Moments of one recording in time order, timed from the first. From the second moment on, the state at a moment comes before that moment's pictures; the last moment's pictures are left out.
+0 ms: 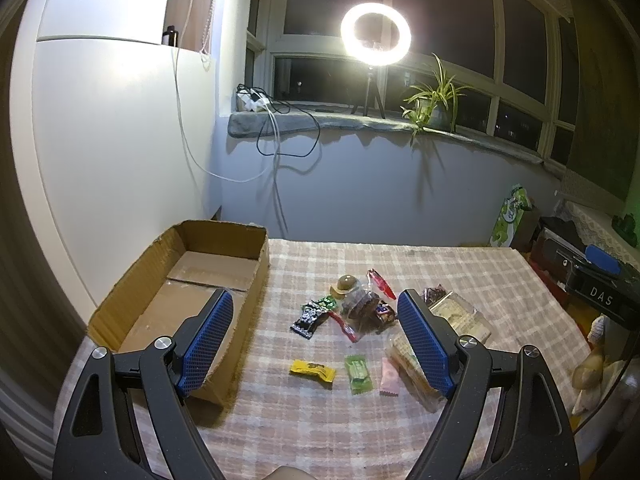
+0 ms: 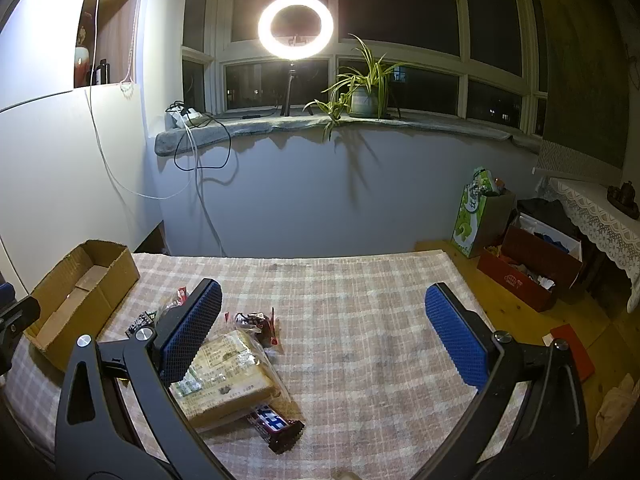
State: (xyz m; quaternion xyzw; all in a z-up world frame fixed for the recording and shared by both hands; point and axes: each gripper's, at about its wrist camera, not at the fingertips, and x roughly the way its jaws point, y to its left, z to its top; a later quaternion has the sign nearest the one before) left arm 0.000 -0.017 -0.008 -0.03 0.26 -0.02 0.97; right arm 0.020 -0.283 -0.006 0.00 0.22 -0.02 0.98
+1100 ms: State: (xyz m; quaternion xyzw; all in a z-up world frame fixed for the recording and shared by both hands) left arm 0.042 -0.067 -0.089 -0.17 0.44 -0.21 0.86; right arm 0.087 -0.298 -0.076 0.05 0.42 0.26 0.87
